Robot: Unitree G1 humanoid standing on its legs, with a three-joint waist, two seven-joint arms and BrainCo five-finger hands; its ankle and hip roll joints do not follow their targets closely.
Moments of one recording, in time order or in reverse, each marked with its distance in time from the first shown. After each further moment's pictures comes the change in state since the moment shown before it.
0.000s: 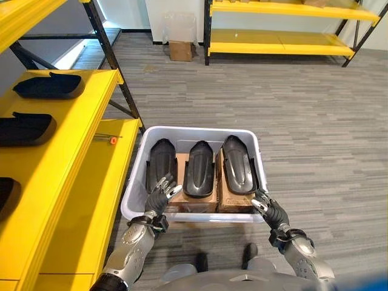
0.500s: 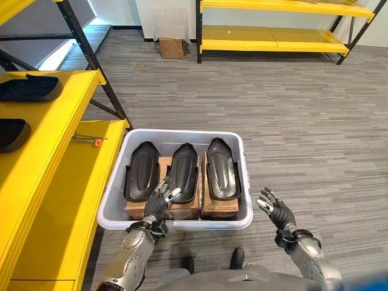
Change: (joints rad) left arm 0.042 -0.037 0.030 -0.044 0.000 -0.001 -0.015; right arm 0.005 -0.050 -0.033 -0.049 -0.001 -0.005 0.000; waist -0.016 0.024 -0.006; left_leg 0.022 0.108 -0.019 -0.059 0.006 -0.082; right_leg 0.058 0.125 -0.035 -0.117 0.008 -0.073
